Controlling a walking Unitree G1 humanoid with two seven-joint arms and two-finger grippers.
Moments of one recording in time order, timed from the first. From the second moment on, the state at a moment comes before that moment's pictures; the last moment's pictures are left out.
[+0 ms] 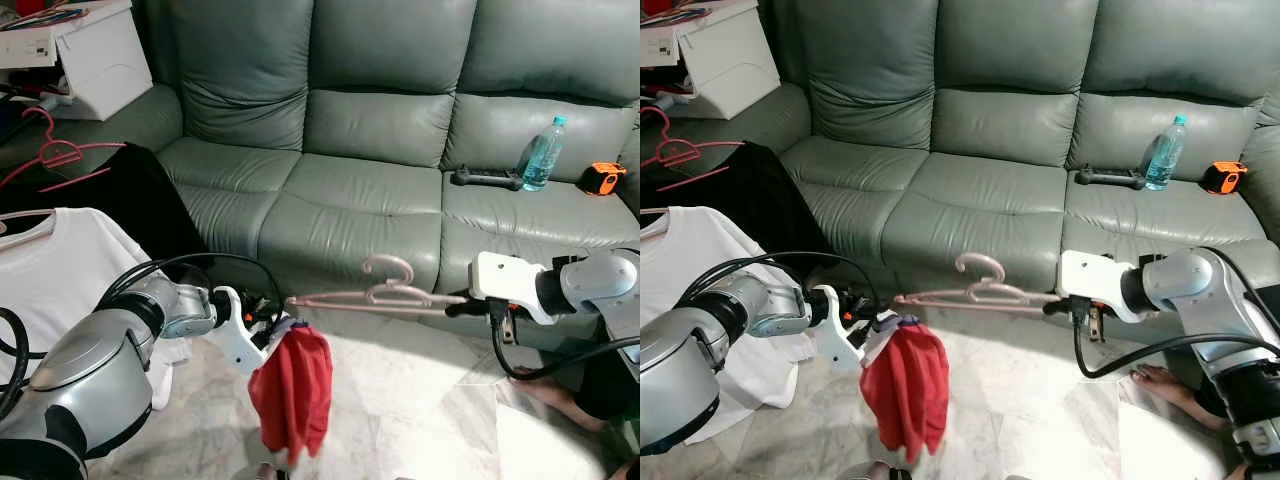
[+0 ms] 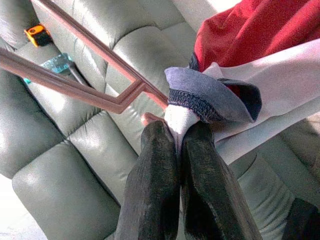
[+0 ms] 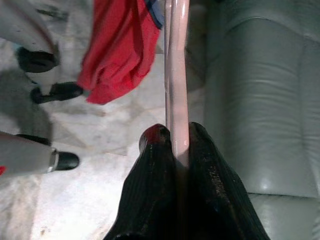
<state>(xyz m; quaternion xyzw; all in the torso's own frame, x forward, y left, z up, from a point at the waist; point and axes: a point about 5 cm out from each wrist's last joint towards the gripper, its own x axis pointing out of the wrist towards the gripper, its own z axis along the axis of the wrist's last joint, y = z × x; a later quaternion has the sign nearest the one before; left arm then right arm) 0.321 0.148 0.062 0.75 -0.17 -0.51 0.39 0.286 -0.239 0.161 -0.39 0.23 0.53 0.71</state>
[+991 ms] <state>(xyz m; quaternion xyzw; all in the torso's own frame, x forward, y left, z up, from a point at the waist) 0.318 0.148 0.059 0.75 -0.18 -0.52 0.37 0.270 -0.255 0.175 -0.39 0.28 0.55 0.68</state>
